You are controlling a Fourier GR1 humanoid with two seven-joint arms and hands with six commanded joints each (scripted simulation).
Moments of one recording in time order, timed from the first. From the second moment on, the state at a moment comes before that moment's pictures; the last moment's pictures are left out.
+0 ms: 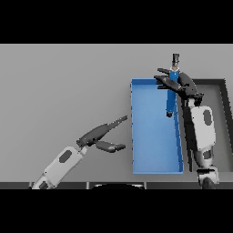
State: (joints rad) left arm -0.31 0.28 -0.61 -1.59 0.08 -0.19 0.09; right arm -0.66 -0.36 -0.03 -1.22 -0.40 0.16 0.61
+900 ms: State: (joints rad) left arm -0.30 0.27 -0.63 -1.60 0.07 -0.18 0.09; right arm -0.69 -0.73 0.70 -1.20 -0.80 0.00 0.61
